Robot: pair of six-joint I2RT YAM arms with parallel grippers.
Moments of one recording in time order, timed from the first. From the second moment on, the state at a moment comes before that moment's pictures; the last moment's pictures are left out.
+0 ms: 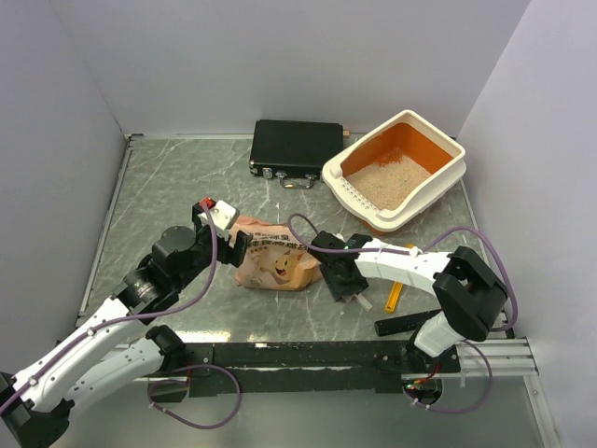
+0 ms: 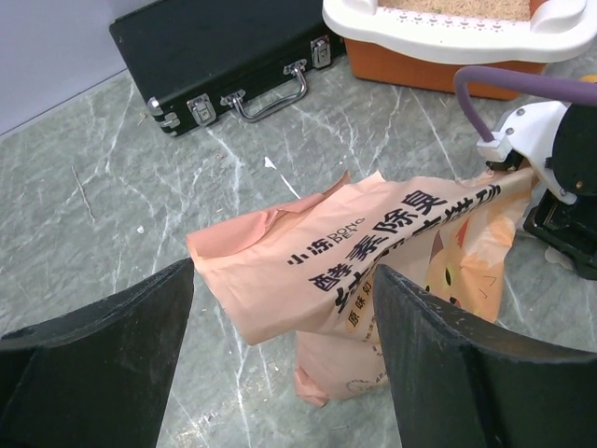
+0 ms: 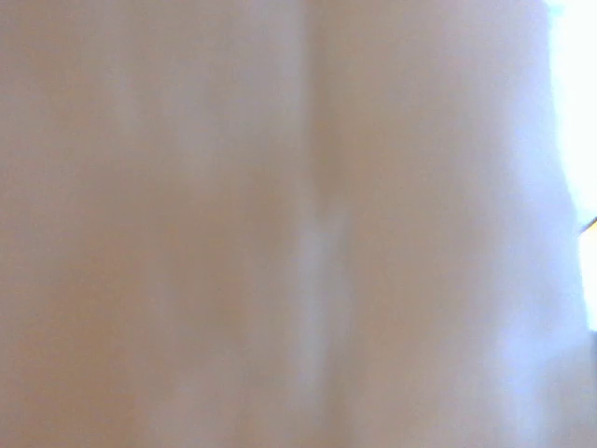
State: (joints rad) left arm -0.72 0.70 0.72 -0.23 -0.16 0.06; right arm 0.86 1.53 0.89 -0.82 0.20 0.47
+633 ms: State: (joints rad) left arm -0.72 0.73 0.71 -0.23 -0.16 0.06; right arm 0.86 1.55 0.89 -0.78 0.25 0.46
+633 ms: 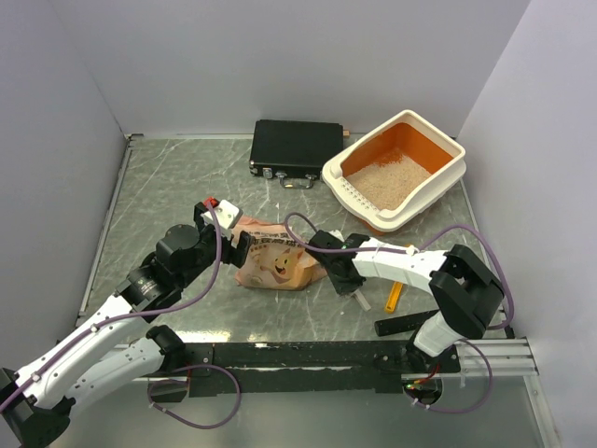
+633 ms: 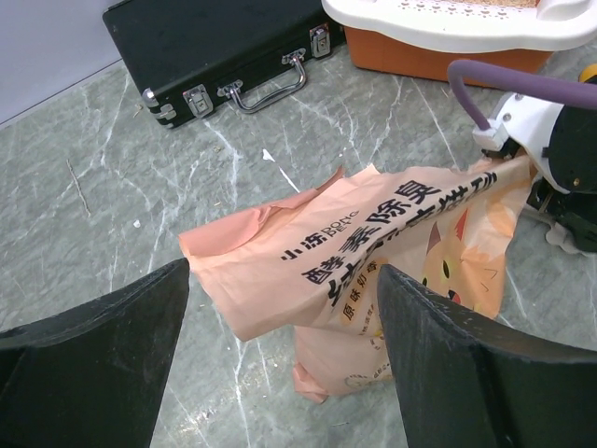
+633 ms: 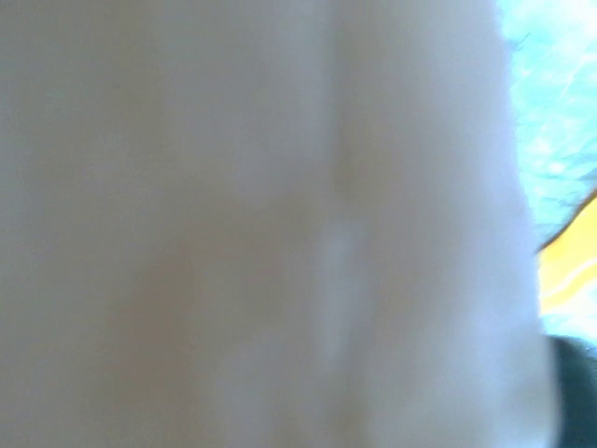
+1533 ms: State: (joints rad) left arm -0.72 0.68 0.73 -0.25 -0.05 0.06; right arm 0.87 1.15 1.03 -1.02 0.38 0.54
